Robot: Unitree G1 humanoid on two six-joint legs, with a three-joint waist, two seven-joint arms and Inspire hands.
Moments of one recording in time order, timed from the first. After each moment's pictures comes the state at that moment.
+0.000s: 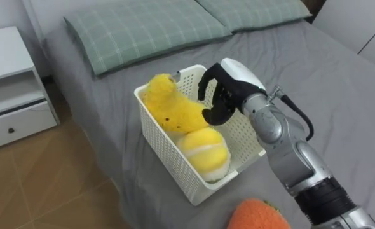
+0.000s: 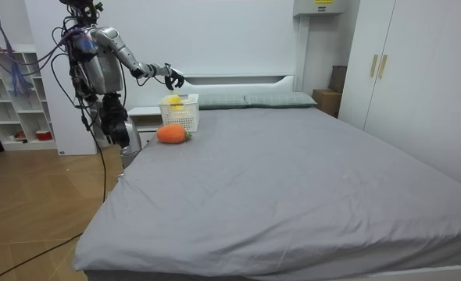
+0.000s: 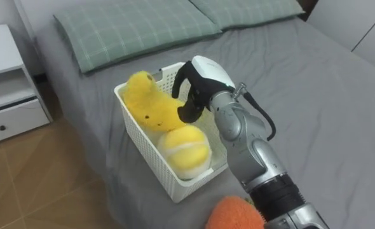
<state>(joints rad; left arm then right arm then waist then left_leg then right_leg) 0.22 0.20 0.07 0.79 0.58 0.28 -0.06 -0.44 -0.26 0.37 0.23 -0.59 0.26 0.18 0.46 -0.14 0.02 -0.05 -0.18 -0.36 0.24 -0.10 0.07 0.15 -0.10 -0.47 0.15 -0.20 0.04</state>
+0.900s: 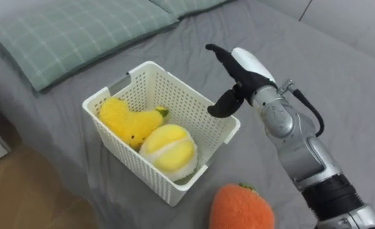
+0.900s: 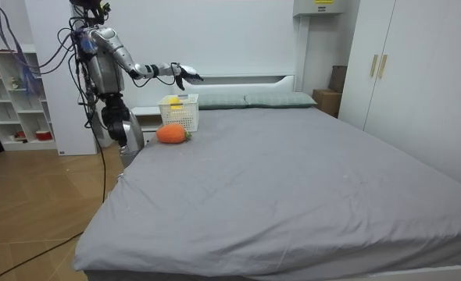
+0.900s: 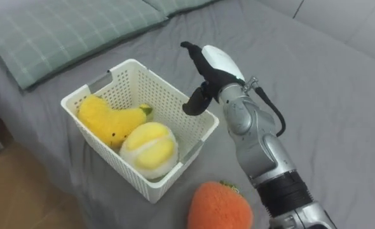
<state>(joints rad) 0.23 0.17 0.07 0.78 0.55 0.26 -0.05 -0.42 -0.28 0.26 0.20 -0.54 0.21 0.13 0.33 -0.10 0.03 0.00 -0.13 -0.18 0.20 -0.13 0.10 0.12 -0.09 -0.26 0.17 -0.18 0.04</state>
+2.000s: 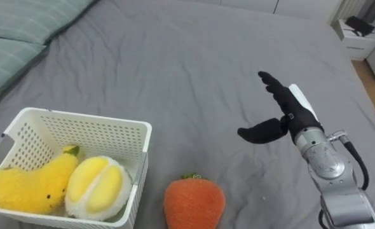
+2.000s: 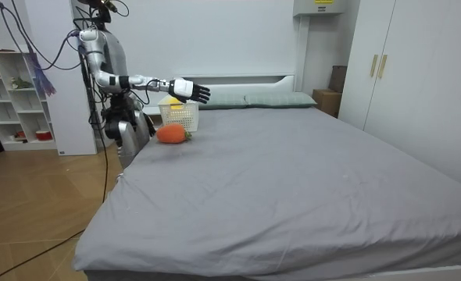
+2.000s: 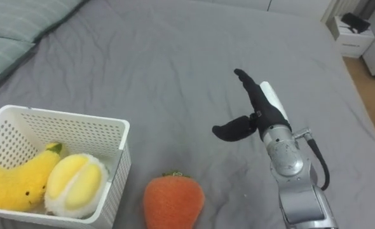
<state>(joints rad) 0.25 0.18 0.08 0.87 0.47 0.19 -0.03 -0.07 -0.31 0.05 0.11 -0.25 0.16 0.11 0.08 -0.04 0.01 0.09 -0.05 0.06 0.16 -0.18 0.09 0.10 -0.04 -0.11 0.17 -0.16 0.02</state>
